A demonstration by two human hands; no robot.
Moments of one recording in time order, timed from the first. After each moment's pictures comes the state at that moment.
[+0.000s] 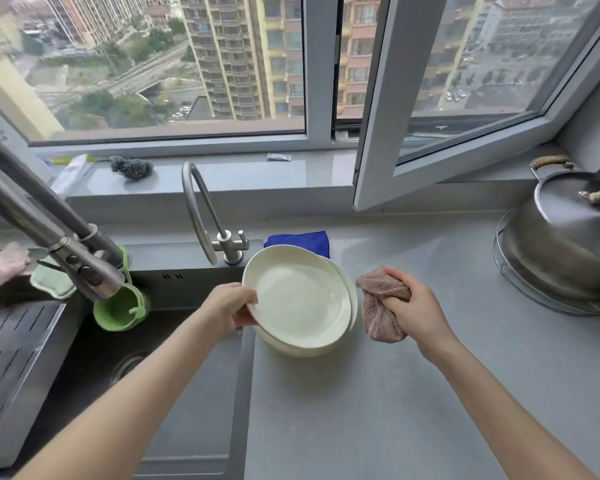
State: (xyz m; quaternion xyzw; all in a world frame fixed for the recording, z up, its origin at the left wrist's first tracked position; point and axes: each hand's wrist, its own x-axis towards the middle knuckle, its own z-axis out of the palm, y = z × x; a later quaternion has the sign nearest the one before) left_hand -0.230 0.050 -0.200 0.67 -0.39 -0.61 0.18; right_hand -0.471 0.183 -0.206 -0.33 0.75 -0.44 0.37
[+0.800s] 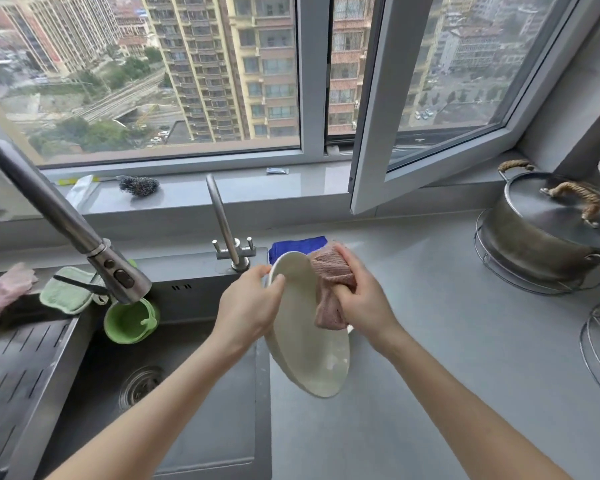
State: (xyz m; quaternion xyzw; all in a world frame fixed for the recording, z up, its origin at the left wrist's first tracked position) left_hand -0.214 0.116 -0.115 0.58 -0.72 -0.34 0.18; right_hand -0.364 0.182 -0.149 -0.42 0.69 -0.49 0.33
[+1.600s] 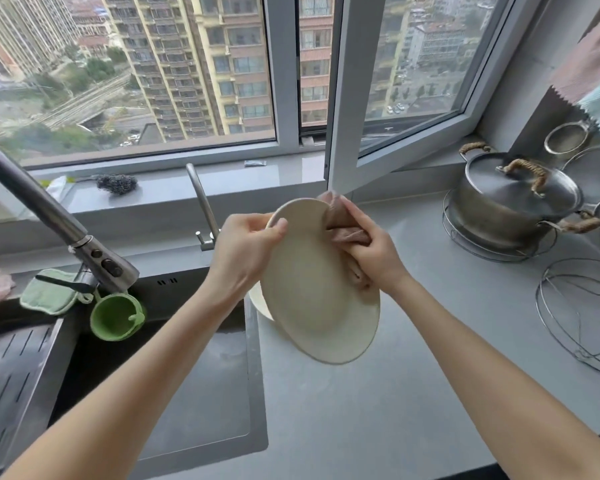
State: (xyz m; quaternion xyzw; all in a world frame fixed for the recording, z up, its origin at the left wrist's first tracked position) left_hand -0.225 0.131 -0.060 0.42 -0.69 -0.49 0.34; right_hand -0.417 0.188 -0.143 -0.48 0.63 -0.55 0.27
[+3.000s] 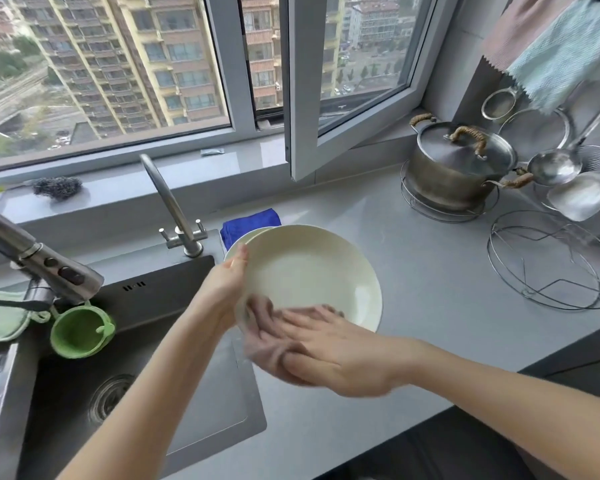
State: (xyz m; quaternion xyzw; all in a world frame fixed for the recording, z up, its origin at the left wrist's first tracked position) left_hand -0.208 0.134 -0.130 0.53 -0.56 -0.62 0.16; right_hand -0.310 0.290 -0.120 -0.74 0.60 -0.02 0.29
